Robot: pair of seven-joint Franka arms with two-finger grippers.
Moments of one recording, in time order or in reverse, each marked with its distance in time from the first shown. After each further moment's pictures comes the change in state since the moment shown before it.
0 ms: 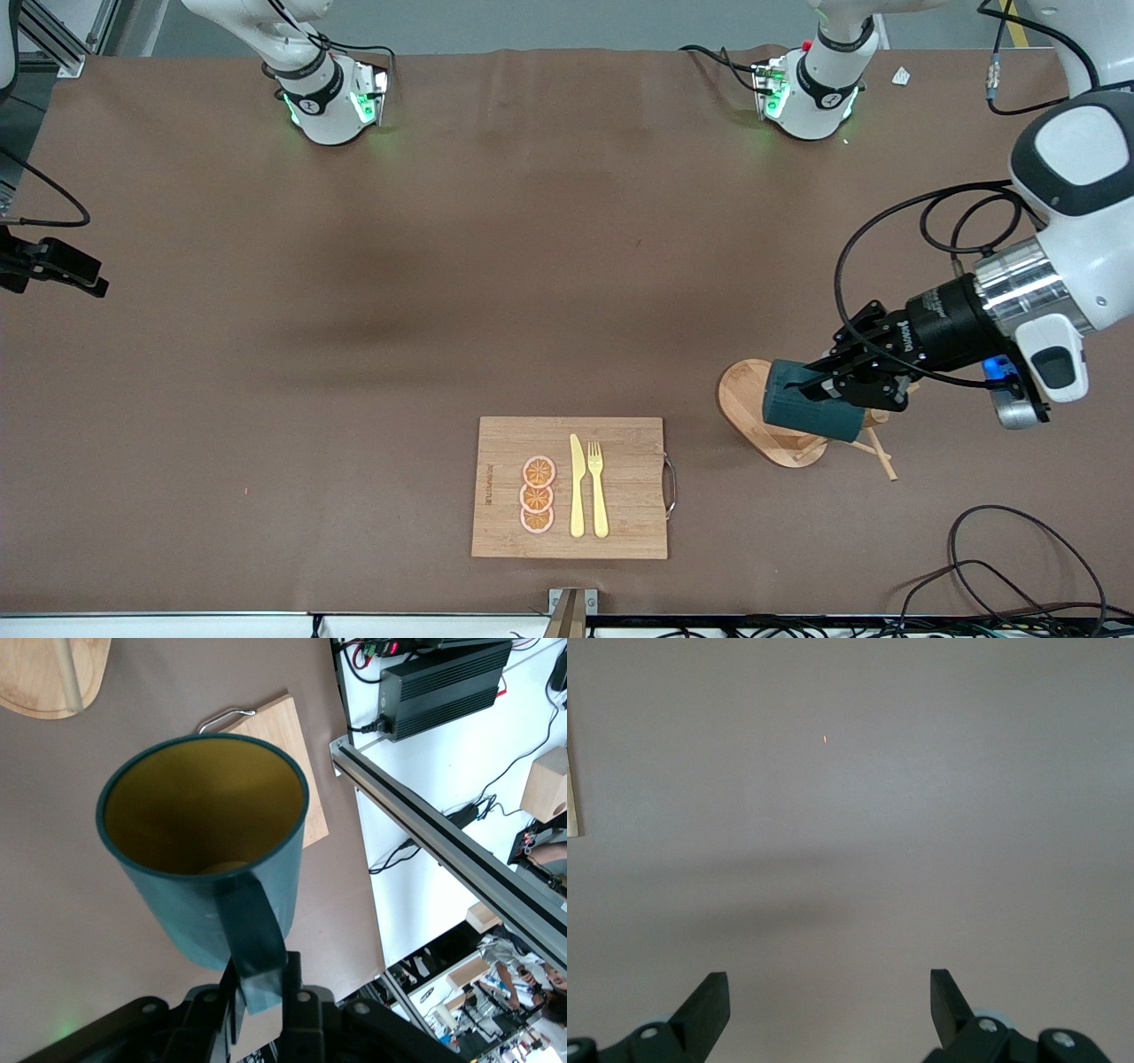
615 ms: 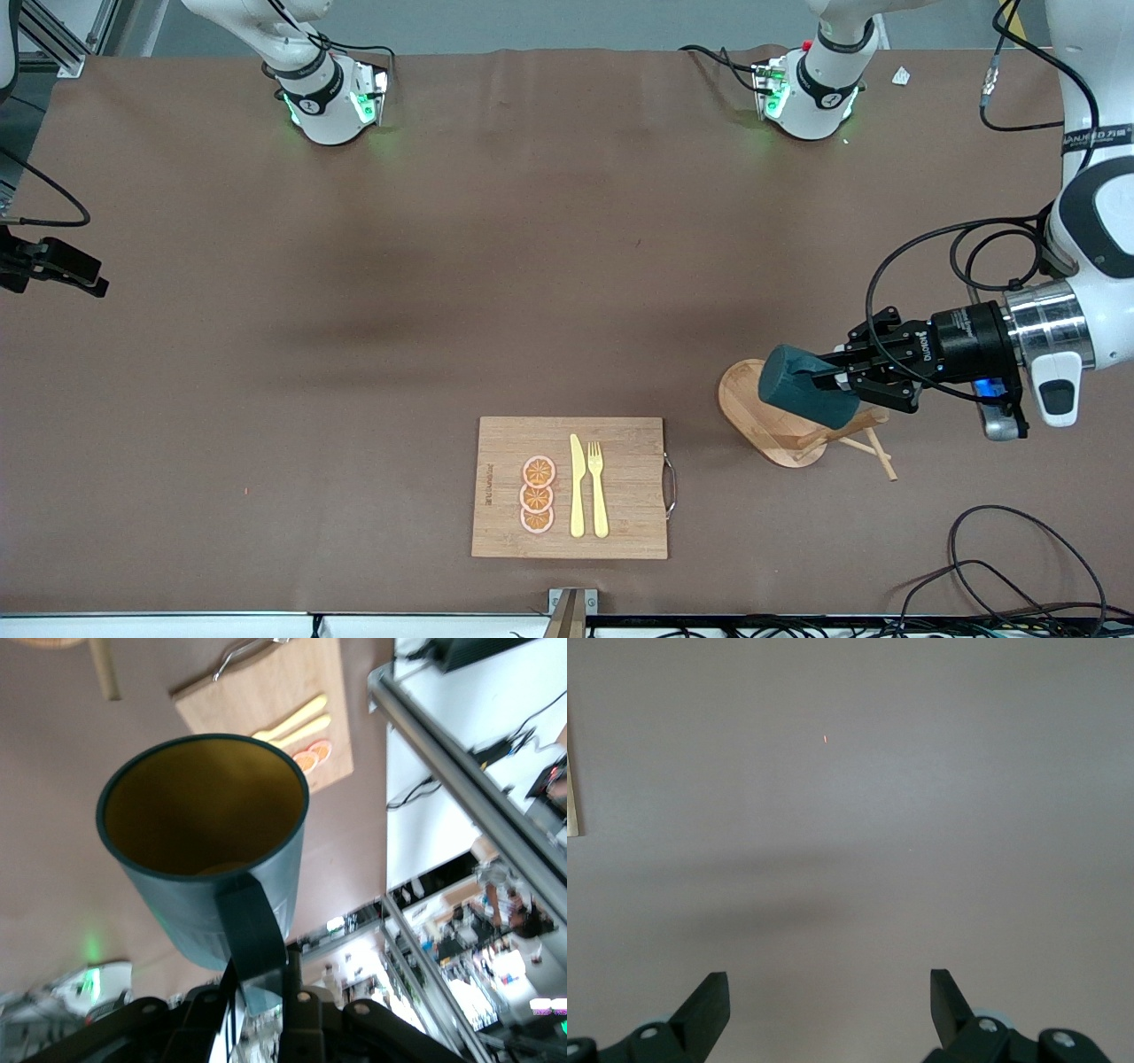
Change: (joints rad) left arm 0.120 0.051 0.002 -0.099 -0.287 -0.157 0.213; right arm 0.000 0.000 0.000 0.001 0.000 -0.001 0.000
